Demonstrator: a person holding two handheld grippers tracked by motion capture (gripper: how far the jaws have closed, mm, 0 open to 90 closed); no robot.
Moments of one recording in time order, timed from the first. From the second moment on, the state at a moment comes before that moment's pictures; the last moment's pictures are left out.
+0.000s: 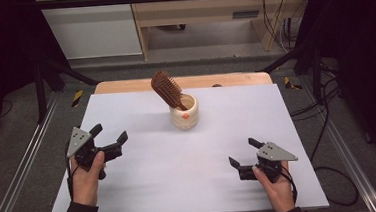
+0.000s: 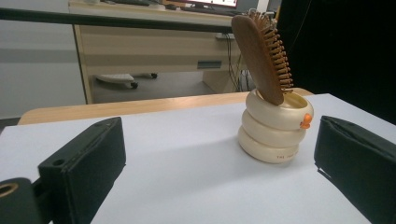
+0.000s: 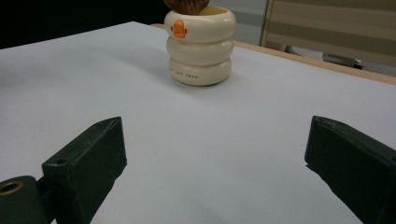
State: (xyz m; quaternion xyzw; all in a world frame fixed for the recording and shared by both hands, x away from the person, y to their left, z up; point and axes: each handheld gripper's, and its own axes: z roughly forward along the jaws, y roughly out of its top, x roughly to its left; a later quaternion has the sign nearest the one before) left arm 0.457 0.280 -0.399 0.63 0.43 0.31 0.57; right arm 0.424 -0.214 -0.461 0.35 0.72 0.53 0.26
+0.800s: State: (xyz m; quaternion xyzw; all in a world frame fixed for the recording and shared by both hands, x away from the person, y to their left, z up) left arm 0.426 0.324 -0.396 0.62 0.41 0.32 0.59; right arm 0.420 -0.222 -0.456 0.35 0.71 0.54 0.29
